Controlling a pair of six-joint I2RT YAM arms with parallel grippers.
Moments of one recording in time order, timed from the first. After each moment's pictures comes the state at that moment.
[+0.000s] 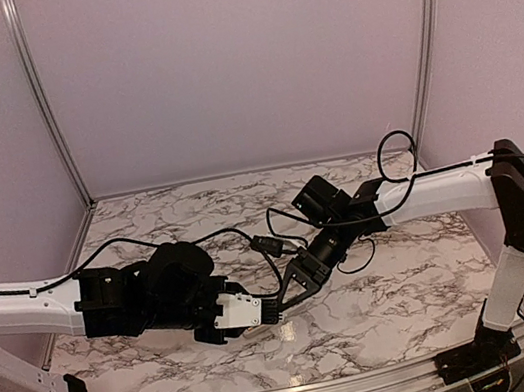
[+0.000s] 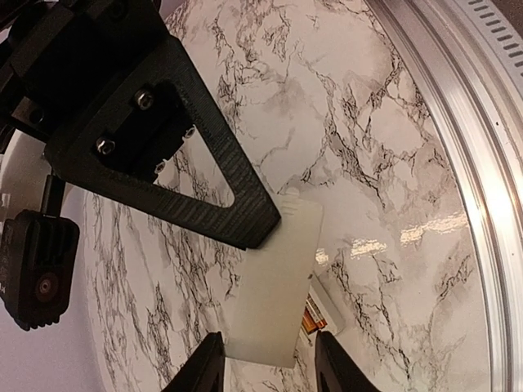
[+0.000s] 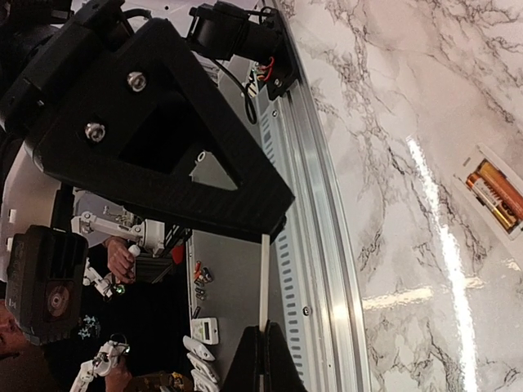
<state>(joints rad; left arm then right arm) -1.25 1.34 0.94 -0.34 -0.10 0.74 0.85 1.74 1.17 -0.45 -1.15 0.24</state>
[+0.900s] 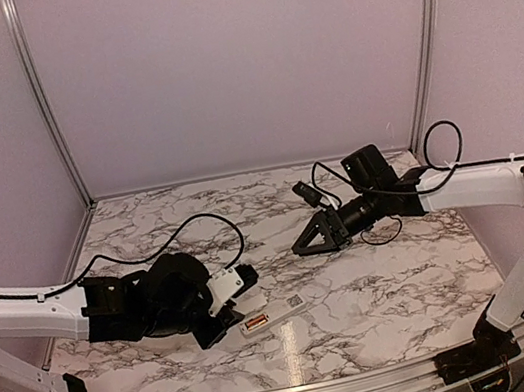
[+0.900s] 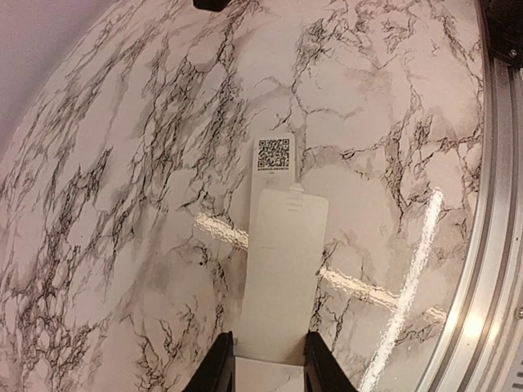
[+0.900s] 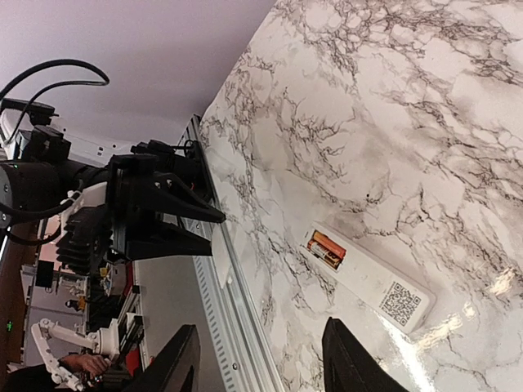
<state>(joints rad) -1.20 1.34 0.85 -0.30 -0.16 0.09 0.61 1.57 1.01 -0.20 -0.96 0.40</state>
